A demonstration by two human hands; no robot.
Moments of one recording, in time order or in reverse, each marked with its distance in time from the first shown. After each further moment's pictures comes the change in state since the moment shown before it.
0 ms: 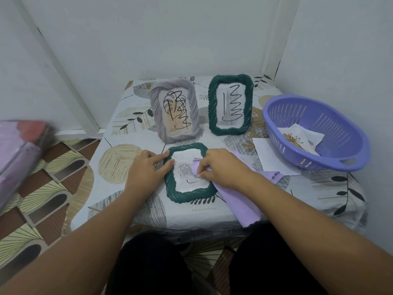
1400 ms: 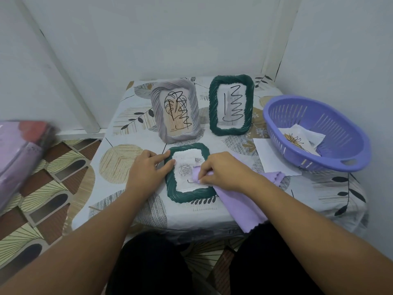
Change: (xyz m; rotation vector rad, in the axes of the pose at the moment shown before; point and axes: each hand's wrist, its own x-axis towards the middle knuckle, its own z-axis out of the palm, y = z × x) left_hand -0.001 0.002 -0.002 -0.007 -0.015 -0.010; right_hand -0.008 -0.002 -0.001 0.091 -0.043 0.039
